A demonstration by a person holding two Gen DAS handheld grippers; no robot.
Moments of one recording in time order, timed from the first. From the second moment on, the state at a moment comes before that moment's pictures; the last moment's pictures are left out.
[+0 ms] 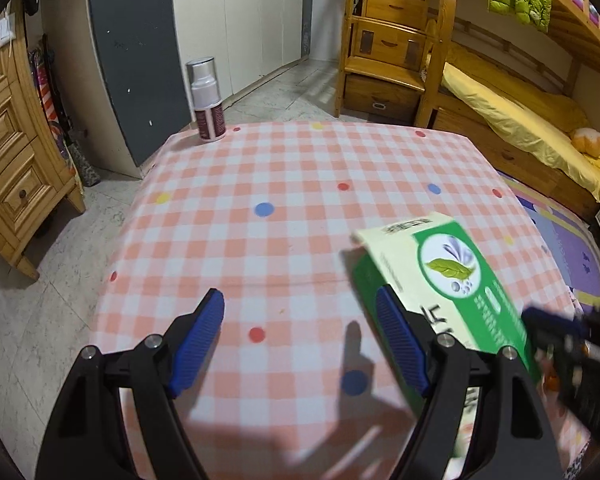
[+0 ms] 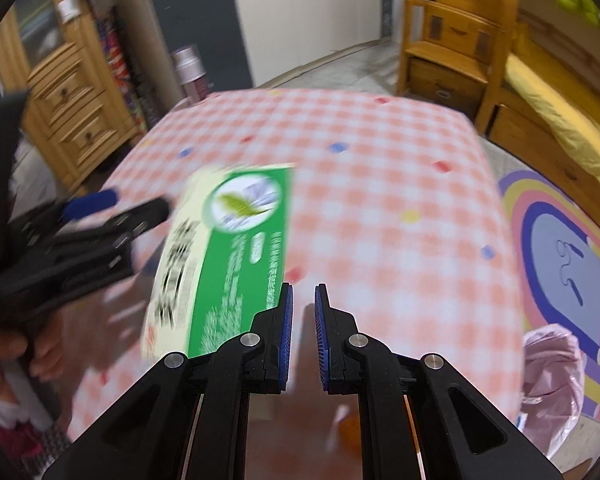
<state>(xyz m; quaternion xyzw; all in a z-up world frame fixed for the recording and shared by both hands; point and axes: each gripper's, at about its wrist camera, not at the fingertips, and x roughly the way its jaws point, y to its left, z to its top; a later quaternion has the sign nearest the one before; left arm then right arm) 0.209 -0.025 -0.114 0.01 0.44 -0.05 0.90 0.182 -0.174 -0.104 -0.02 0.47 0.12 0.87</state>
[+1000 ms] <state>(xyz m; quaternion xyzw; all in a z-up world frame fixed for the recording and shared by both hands) 0.105 -0.043 -0.096 0.05 0.42 -0.13 0.90 0.098 -0.242 -0.096 0.03 0.42 0.04 0.91</state>
